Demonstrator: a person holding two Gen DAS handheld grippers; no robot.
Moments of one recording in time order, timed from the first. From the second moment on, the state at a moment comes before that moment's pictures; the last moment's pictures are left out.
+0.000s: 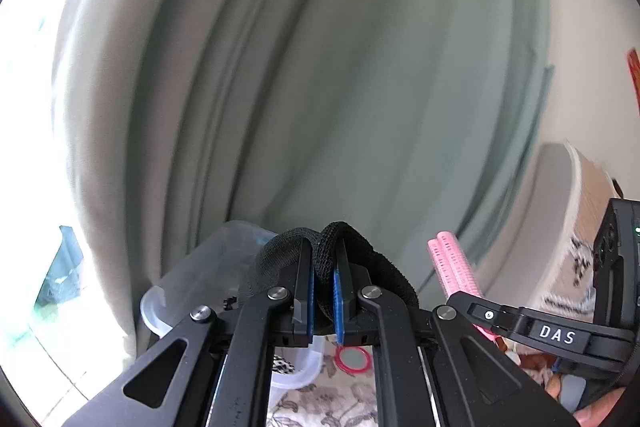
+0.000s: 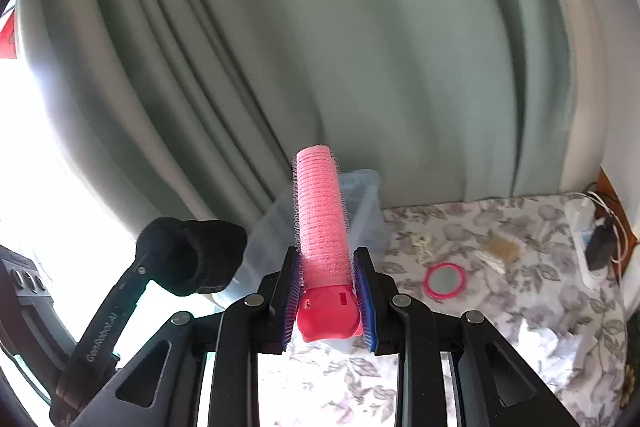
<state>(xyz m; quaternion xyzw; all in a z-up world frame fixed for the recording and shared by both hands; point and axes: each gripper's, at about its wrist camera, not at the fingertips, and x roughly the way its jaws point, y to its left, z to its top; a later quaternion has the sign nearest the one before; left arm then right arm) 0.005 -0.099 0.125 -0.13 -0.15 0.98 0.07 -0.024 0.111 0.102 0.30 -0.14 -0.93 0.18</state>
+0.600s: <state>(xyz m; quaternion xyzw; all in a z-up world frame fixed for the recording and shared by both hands) -0.033 -0.143 0.093 -0.15 -0.20 0.97 0.02 -0.063 0.056 0.070 0.34 -0.11 -0.91 0.21</state>
